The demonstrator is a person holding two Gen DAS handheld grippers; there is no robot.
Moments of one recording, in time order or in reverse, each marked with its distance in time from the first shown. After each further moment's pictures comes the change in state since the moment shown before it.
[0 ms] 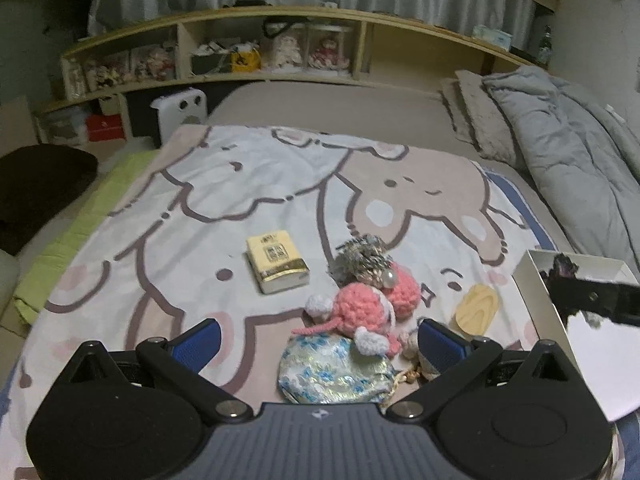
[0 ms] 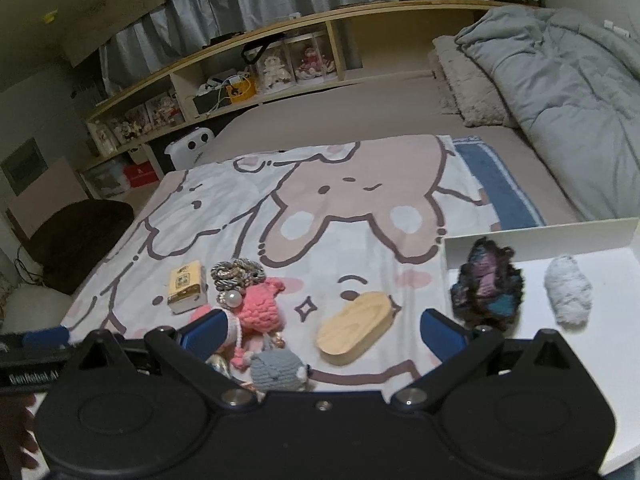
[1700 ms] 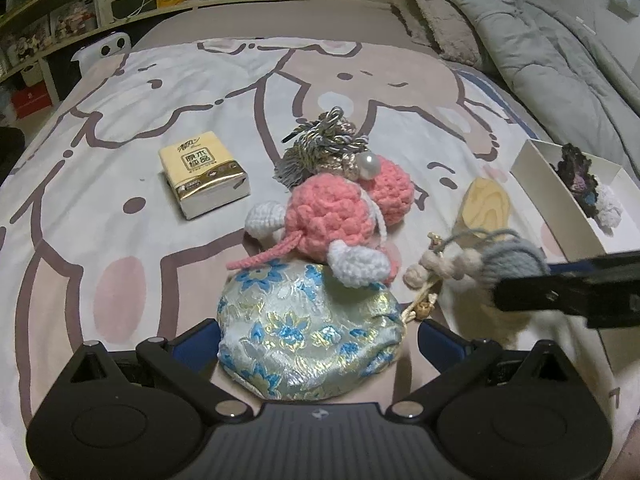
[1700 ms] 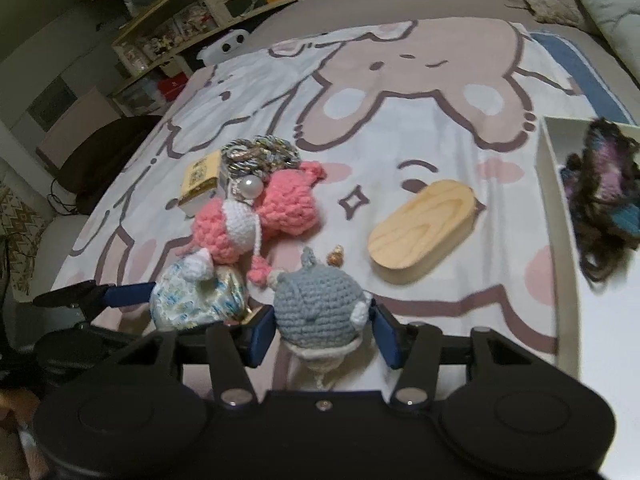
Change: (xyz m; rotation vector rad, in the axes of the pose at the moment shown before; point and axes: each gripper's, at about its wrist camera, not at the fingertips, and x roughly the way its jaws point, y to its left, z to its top) left arm 0.102 -0.011 -0.035 0.131 0.212 -0.115; right arm 0.085 -0.003 -0.037 -0.019 0.322 0.148
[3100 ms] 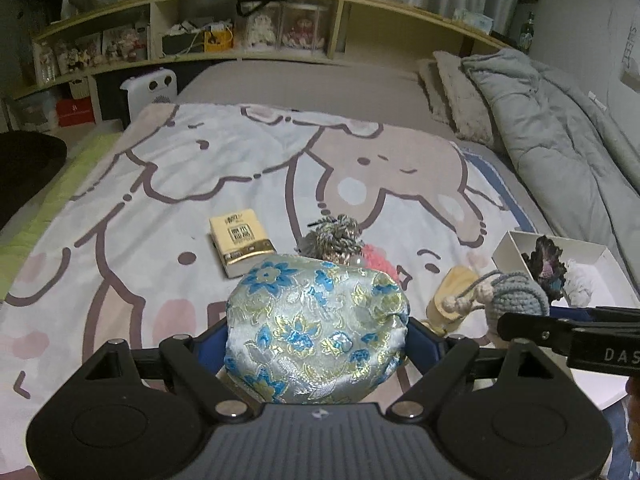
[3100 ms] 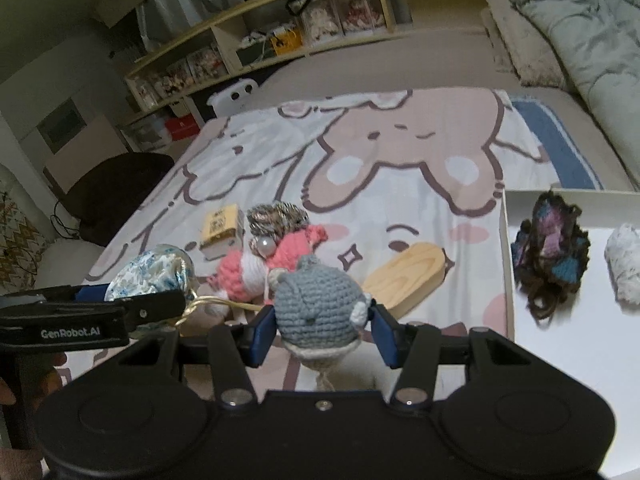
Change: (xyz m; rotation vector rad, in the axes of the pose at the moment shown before) left arm -0.088 -0.007 0.016 -0.121 -0.170 0.039; right arm -0.066 0.017 0.001 -0.052 -0.181 -0.015
